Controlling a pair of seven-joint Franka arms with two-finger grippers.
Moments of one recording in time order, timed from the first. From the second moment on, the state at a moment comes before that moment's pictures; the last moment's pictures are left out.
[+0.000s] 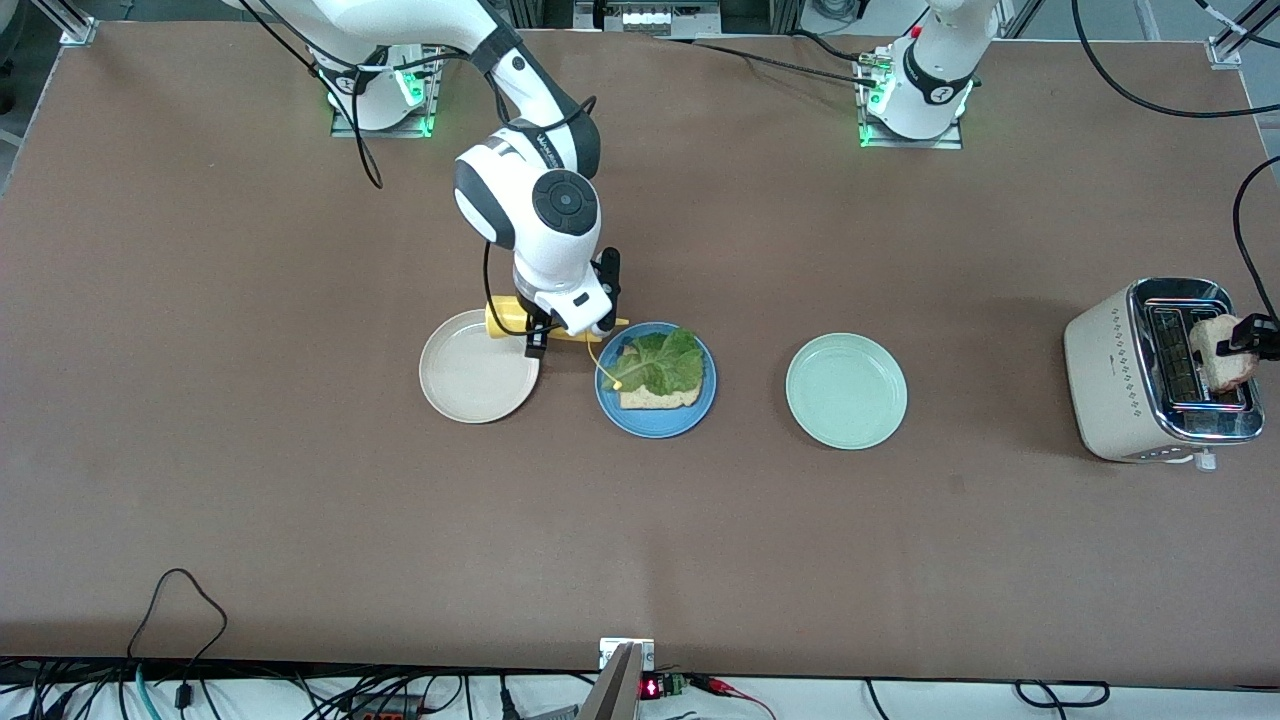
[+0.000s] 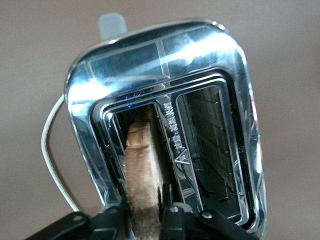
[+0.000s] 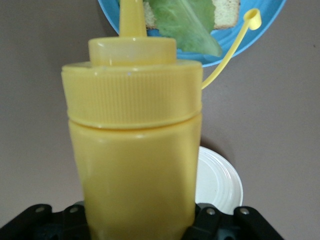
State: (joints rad) left arm 0.55 0.50 -0.05 -1.52 0.00 1.84 0.78; right arm 0.68 0.52 0.01 -1.66 -0.24 2.03 -0.70
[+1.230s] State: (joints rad) left arm 0.50 0.38 -0.60 -1.25 -0.05 1.35 0.24; right arm -0.11 0.18 -0.01 -1.89 0.39 1.87 -1.85
